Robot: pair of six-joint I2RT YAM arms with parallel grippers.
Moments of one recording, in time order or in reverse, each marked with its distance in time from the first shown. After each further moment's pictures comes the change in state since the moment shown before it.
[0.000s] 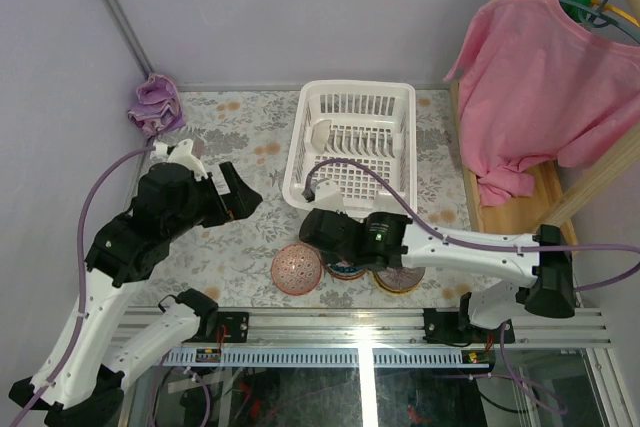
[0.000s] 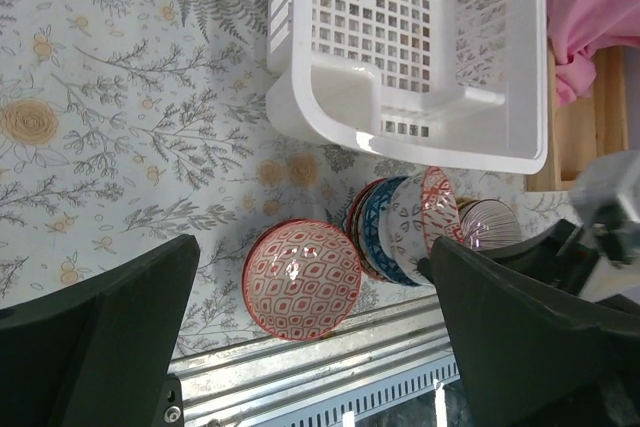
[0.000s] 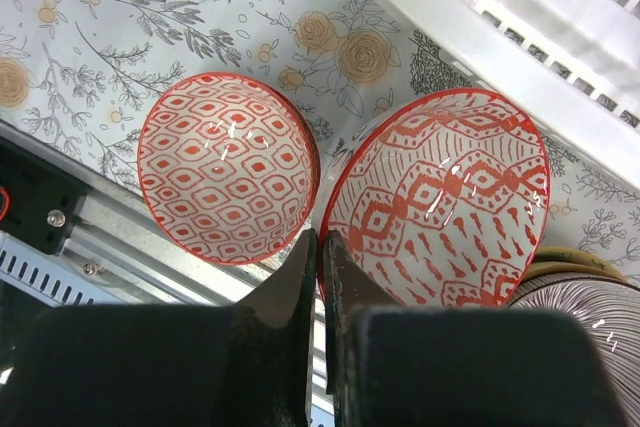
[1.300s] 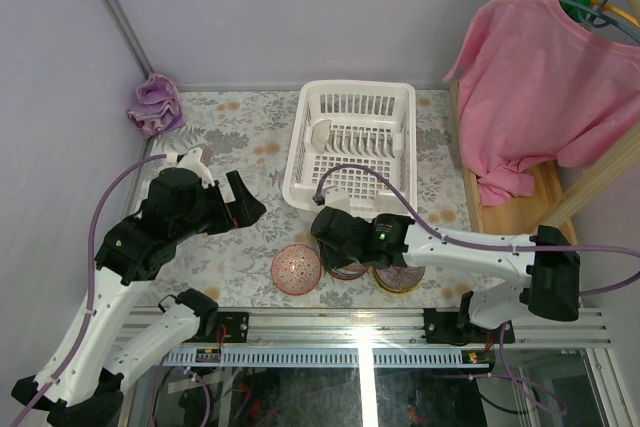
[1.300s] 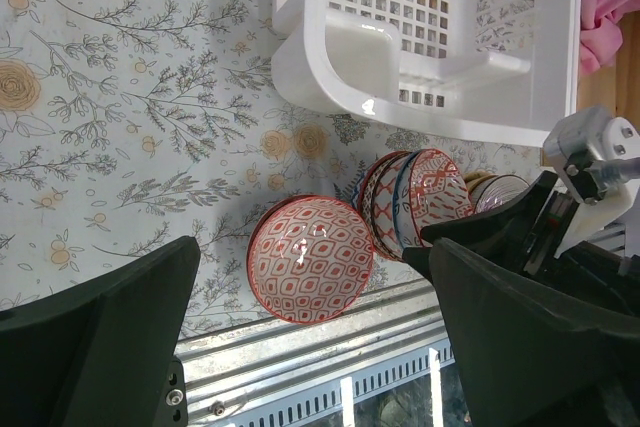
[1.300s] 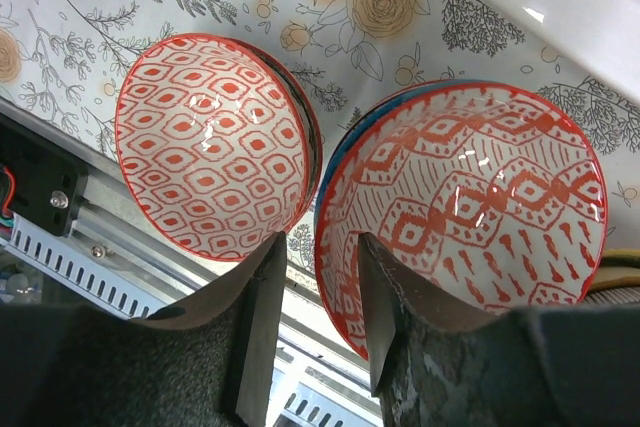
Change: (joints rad) left arm 0.000 -0.021 -0.102 0.003 0.047 -0.006; right arm -0.079 -0.078 -0.214 0.166 -0.177 0.051
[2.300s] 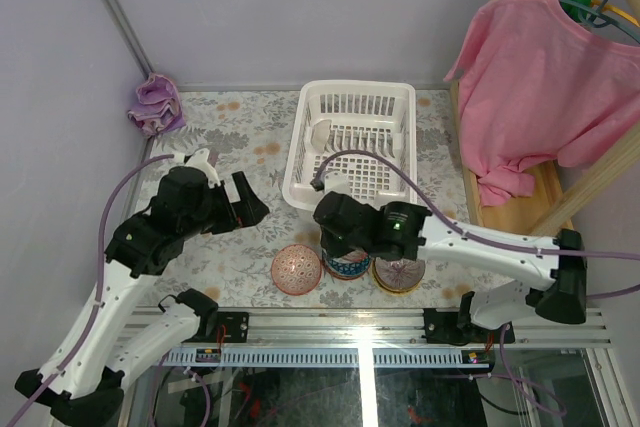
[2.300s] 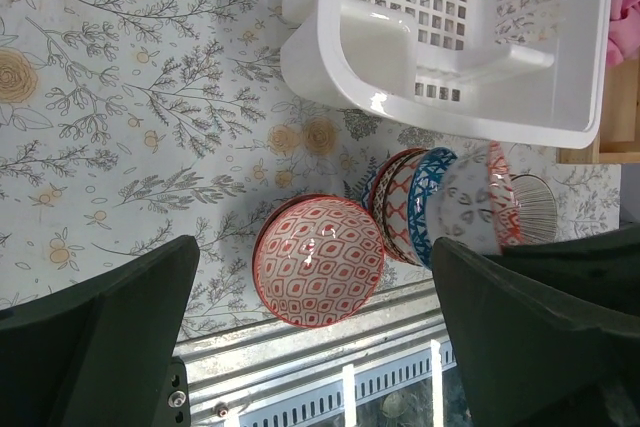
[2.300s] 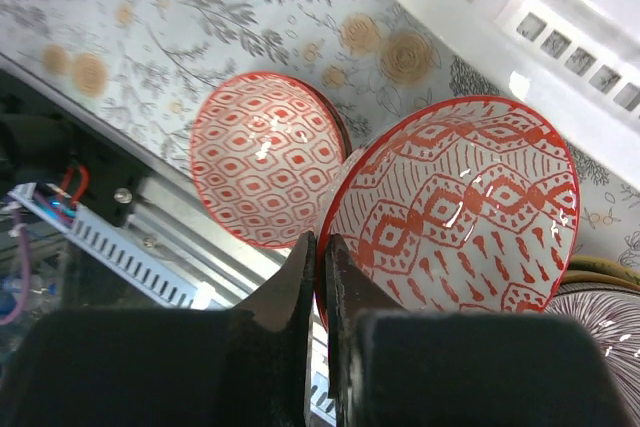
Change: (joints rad) left arm 0.000 0.015 -0.043 0.028 0.001 -0.001; right arm 0.000 -0.003 0.164 -0.109 0.005 -0.072
